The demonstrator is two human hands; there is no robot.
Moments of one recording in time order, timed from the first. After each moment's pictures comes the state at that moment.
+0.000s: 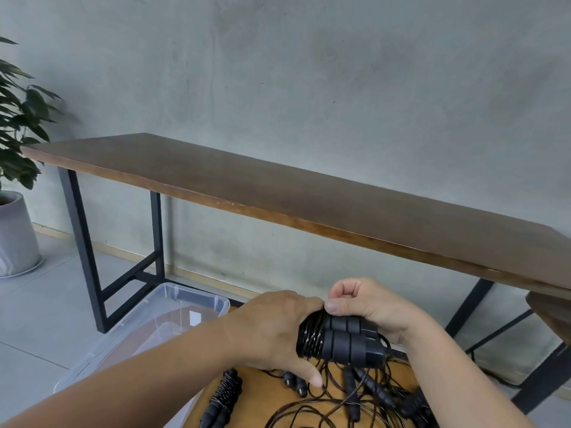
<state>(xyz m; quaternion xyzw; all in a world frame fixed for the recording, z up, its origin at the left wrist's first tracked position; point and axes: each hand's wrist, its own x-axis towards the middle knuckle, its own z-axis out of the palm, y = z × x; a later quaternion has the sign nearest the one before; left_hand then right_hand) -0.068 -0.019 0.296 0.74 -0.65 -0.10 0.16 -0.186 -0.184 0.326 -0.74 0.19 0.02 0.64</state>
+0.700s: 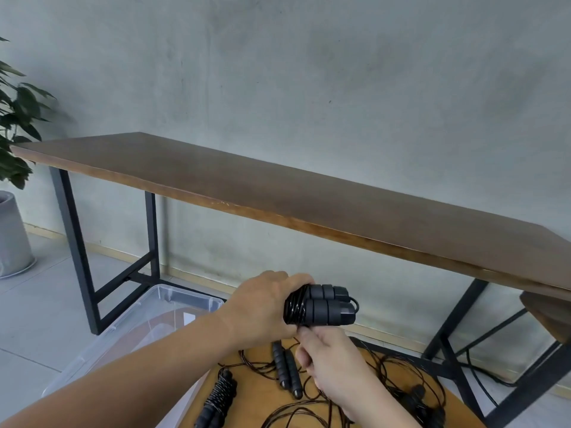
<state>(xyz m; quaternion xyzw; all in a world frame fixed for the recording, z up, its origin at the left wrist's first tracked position) -0.047 -0.038 0.283 0.77 -0.59 0.04 0.21 -0.194 -0.113 0.272 -0.81 0.29 -0.07 0.51</state>
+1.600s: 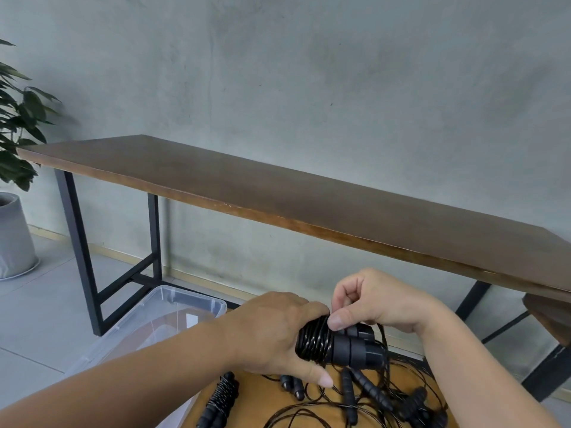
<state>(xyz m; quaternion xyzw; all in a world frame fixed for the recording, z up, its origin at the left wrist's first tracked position) -0.076 -0.017 0.309 0.72 -0.68 -0.05 0.13 -0.193 -0.189 0.356 -0.89 0.12 0.06 0.44</state>
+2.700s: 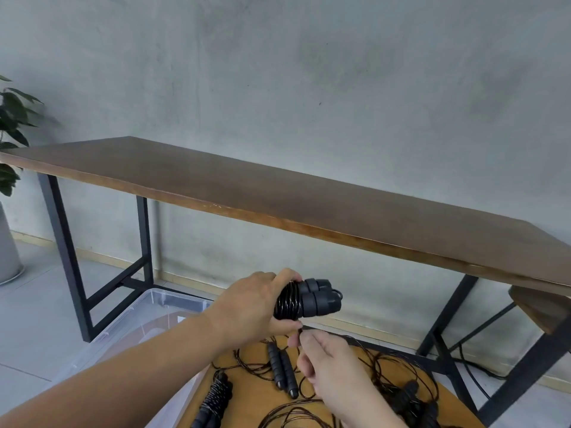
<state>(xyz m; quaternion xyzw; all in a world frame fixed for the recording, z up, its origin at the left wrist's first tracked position) -0.050 -0.030 0.286 0.77 -0.60 0.05 0.21 -0.211 -0.111 0.268 -0.80 0.31 -0.10 0.51</state>
